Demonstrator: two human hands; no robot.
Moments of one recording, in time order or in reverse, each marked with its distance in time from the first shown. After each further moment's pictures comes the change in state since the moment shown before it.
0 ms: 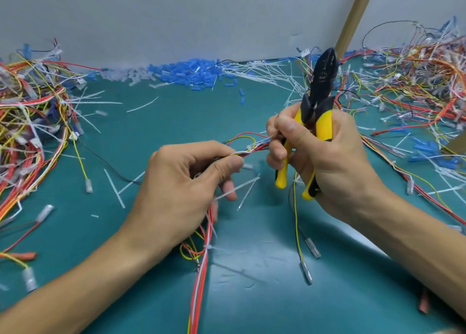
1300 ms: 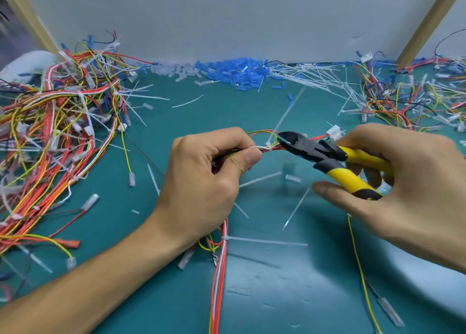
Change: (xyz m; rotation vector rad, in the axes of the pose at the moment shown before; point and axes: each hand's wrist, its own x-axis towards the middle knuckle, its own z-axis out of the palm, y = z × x) left_hand 0.017 -0.019 -0.023 0.157 0.179 0.197; right_hand -0.003 -0.022 -0.016 -1.238 -0.153 -0.223
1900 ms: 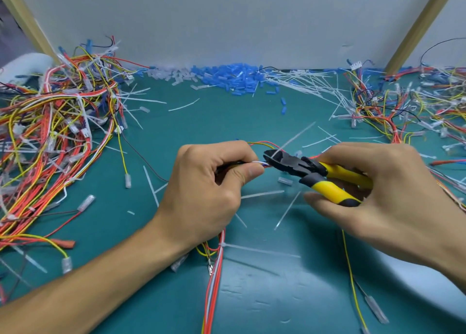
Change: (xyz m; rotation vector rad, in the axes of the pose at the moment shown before) left_hand -0.004 0.003 0.005 0.018 -0.043 0.023; right_hand 0.001 -0.001 0.001 0.044 -0.125 -0.005
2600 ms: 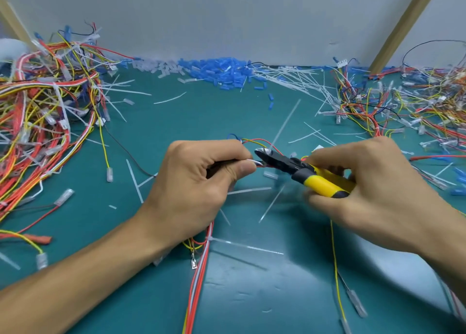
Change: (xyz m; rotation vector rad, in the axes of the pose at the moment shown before) left_hand -0.004 -0.004 0.002 -0.035 -0.075 0.041; right_hand 0.000 0.003 -0.007 -0.089 -0.098 0.012
